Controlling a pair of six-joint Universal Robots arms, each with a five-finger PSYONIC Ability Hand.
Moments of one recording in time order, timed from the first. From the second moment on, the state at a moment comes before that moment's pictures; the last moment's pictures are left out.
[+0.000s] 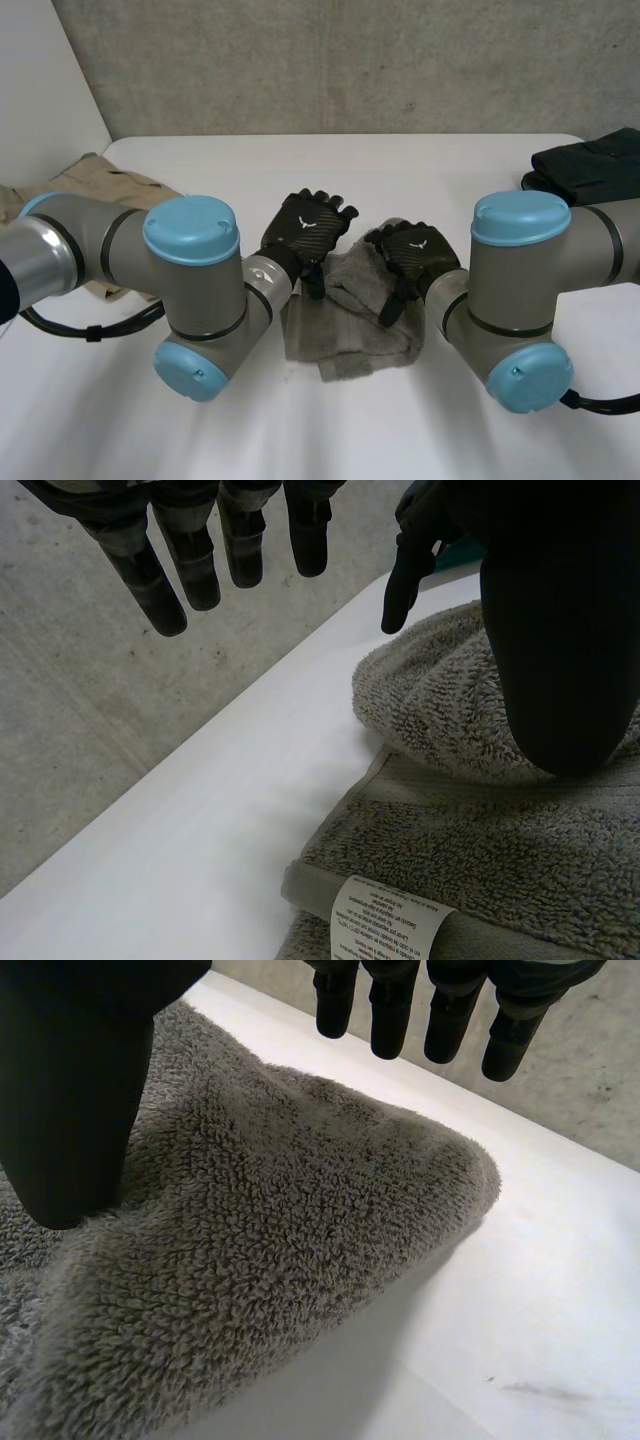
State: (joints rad) left arm 4.04 -2.26 -1.25 3.34 -1.50 3.48; right arm 2.13 -0.94 1.35 -0.02 1.55 3.00; left_hand 0.20 0.20 0.21 0.20 0.05; right_hand 0.22 0.20 0.21 0.21 0.05
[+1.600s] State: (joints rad) left arm 3.98 -2.12 -1.09 2.90 -1.83 3.32; right arm 2.03 -1.03 1.23 0.18 1.40 3.02; left_hand 0.20 0.20 0.21 0.20 0.05; right_hand 0.22 0.20 0.21 0.21 0.05
